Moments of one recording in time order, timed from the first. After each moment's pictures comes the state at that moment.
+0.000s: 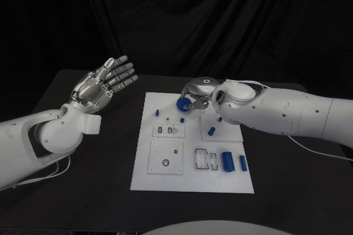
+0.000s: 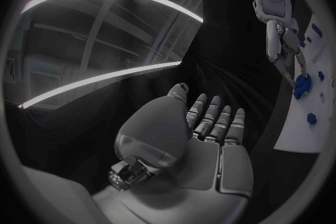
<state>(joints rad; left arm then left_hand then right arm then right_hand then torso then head) 1.35 -0.96 -0.21 1.55 0.24 0.19 0.65 1.45 0.28 -0.15 0.19 0.51 0.45 0.16 0.09 0.06 0.23 0.27 0.46 0.06 0.07 0.27 0.29 0.04 0.12 0.08 0.29 0.09 0.06 1.35 -0.57 -0.22 1.23 -1.58 -0.33 -0.05 1.39 -0.03 0.19 0.09 0.32 0.95 0.14 0.15 0.13 1.47 0.03 1.57 1.31 1.47 -0.03 1.57 1.31 0.05 1.45 0.08 1.41 1.31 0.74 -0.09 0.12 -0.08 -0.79</state>
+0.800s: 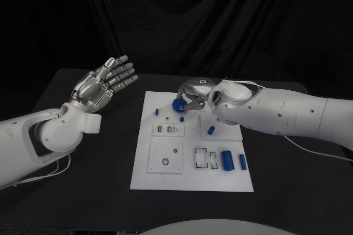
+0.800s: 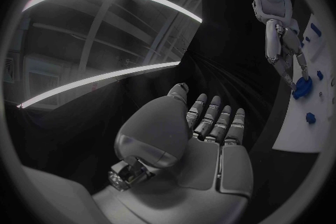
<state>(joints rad) 1.35 -0.96 -0.21 1.54 0.24 0.20 0.64 1.45 0.28 -0.15 0.19 0.51 0.45 0.16 0.09 0.06 0.23 0.27 0.46 0.06 0.07 0.27 0.29 0.04 0.12 0.08 0.29 0.09 0.06 1.35 -0.55 -0.22 1.23 -1.57 -0.33 -0.03 1.38 -0.04 0.19 0.09 0.32 0.94 0.14 0.18 0.13 1.46 0.03 1.57 1.31 1.47 -0.03 1.57 1.31 0.05 1.44 0.08 1.38 1.31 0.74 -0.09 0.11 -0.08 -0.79</state>
